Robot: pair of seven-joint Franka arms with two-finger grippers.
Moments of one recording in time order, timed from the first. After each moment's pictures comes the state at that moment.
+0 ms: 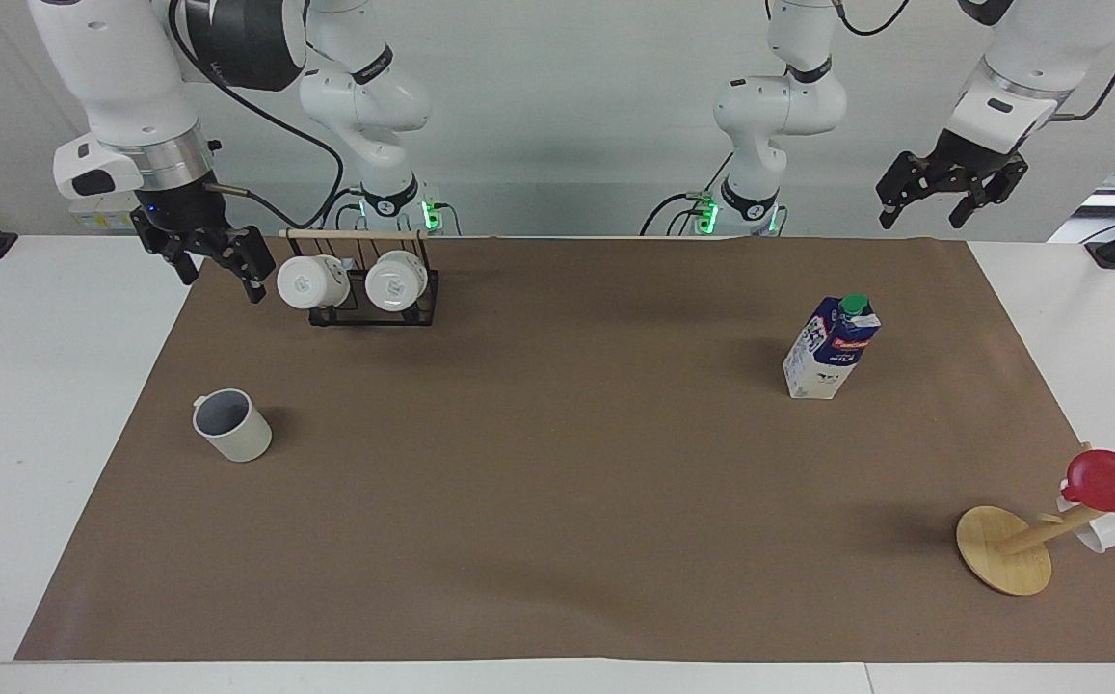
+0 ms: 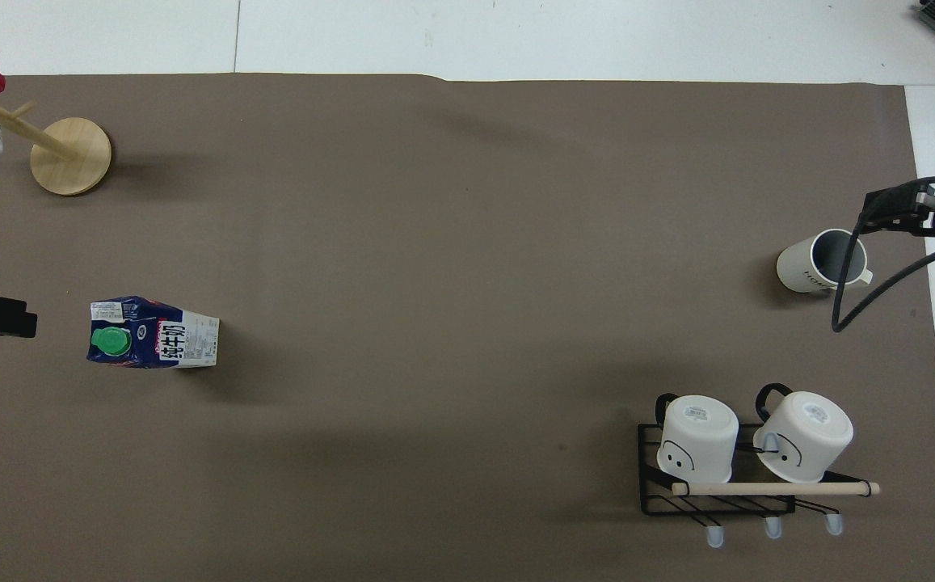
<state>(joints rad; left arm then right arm) -0.07 -0.17 0.04 -1.69 0.00 1.51 0.02 -0.15 0.01 0.09 -1.63 -0.06 1.75 0.23</state>
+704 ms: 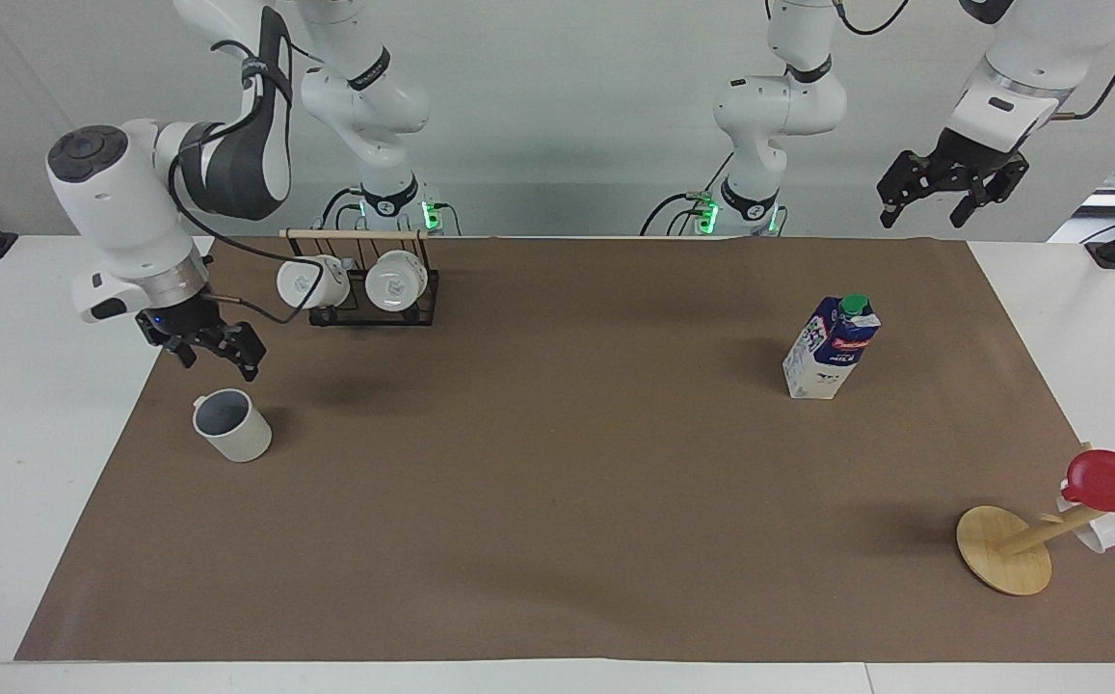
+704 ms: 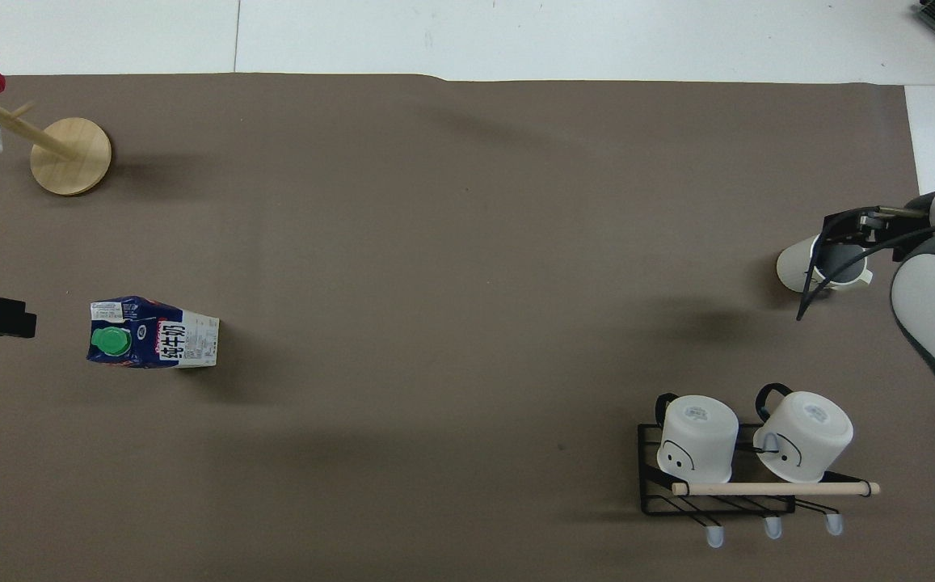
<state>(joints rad) -0.07 -0.17 0.04 -1.69 0.00 1.51 0.02 -0.25 0.14 0.09 -1.86 -0.06 2.09 0.10</state>
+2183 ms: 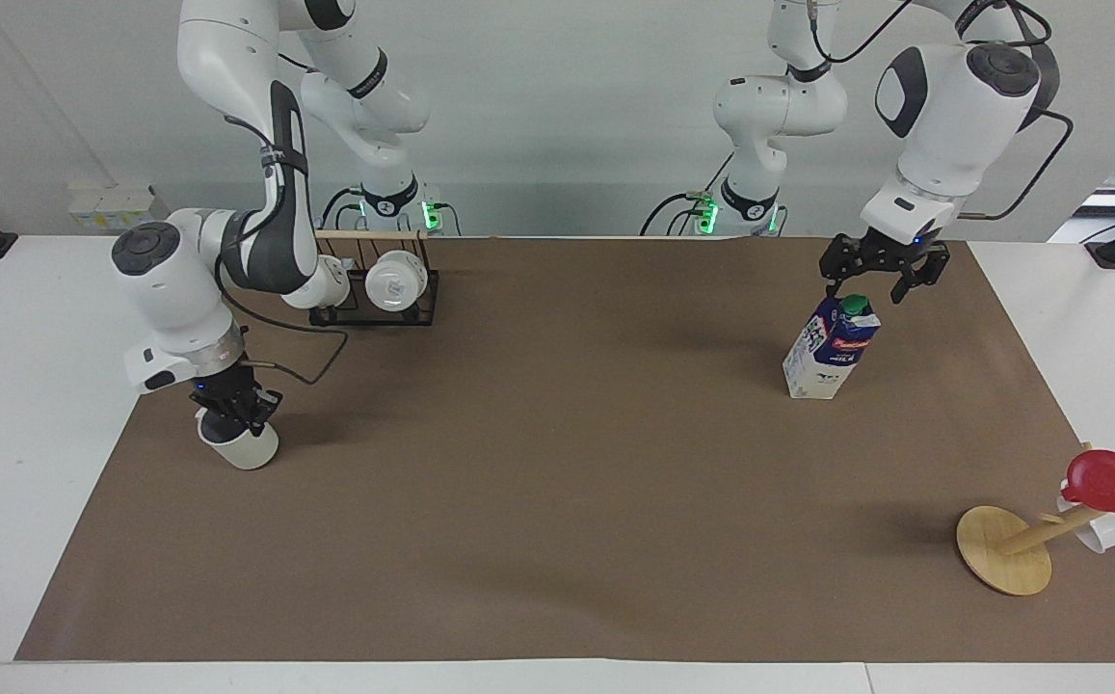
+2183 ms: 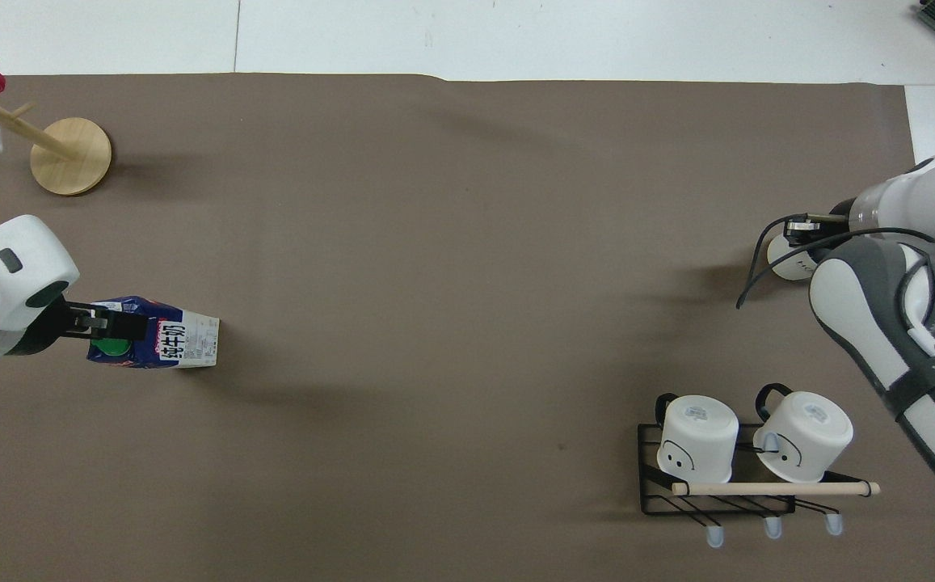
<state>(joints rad) -0.11 -0.20 0.03 -2.11 0.01 1.97 0.10 -0.23 0.26 0.11 -1.90 -0.06 2.30 0.08</state>
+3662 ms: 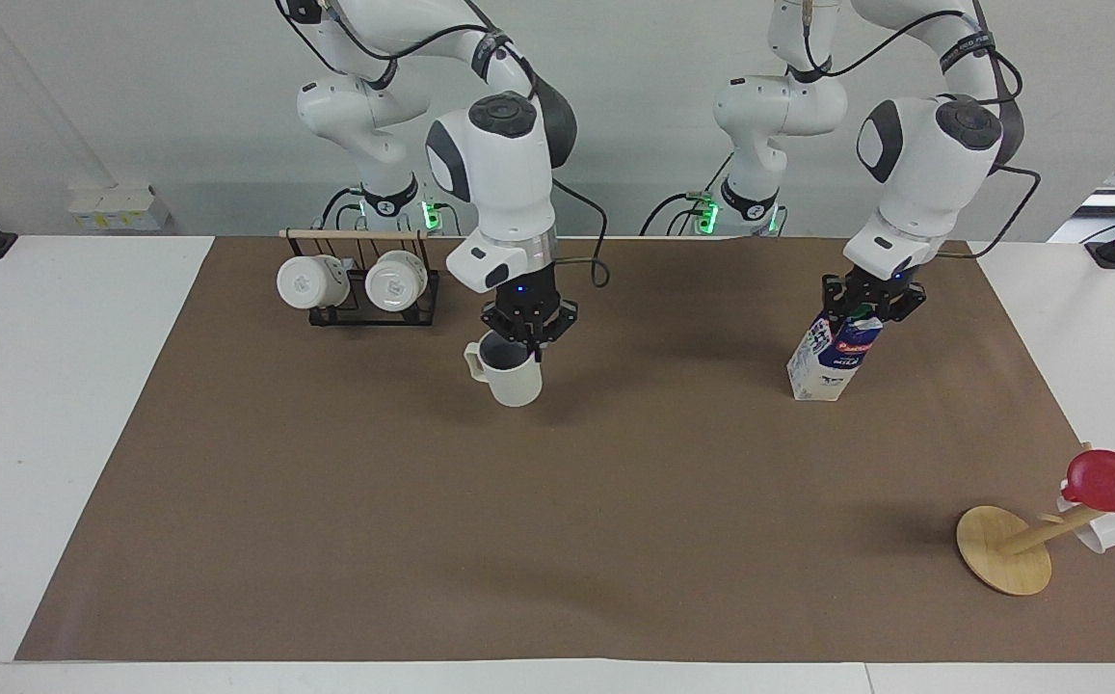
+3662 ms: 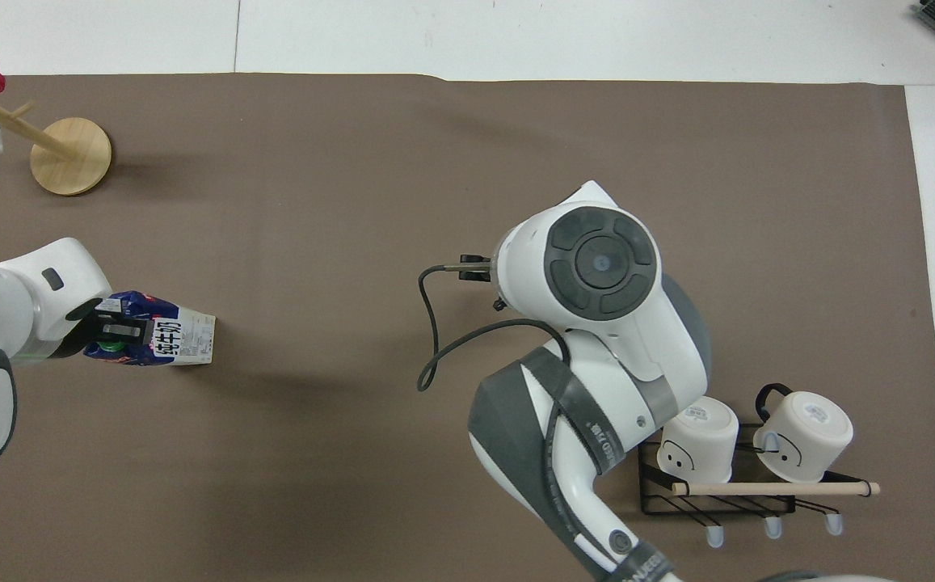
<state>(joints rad) -0.11 -0.17 0.04 -2.21 0.02 2.11 0.14 0.43 0.24 0.13 -1.70 -0.07 2.12 0.67</state>
